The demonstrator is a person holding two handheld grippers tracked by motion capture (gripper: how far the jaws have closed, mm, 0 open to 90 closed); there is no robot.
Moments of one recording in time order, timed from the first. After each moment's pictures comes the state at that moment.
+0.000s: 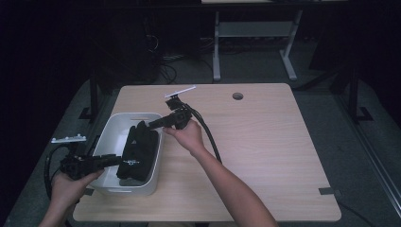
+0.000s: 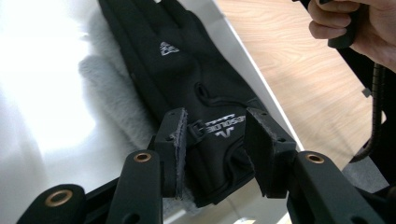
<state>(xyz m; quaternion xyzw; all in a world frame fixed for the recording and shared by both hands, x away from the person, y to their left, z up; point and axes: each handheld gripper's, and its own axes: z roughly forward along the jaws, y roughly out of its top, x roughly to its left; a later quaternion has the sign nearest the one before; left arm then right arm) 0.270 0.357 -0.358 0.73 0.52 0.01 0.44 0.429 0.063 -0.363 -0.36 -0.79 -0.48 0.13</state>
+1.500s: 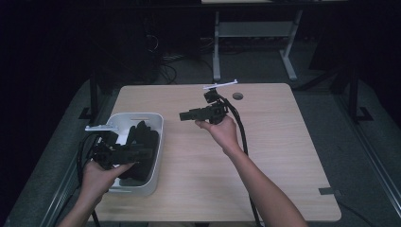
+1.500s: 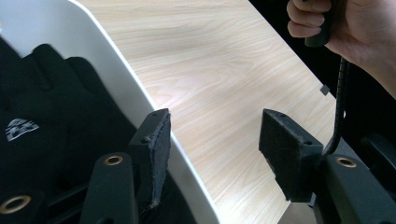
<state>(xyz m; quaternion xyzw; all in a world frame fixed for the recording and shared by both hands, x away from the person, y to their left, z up) 0.287 0.273 -0.335 0.76 0.46 -0.01 0.46 0.420 -0.040 -0.338 -0.39 -0.76 -0.51 0.09</state>
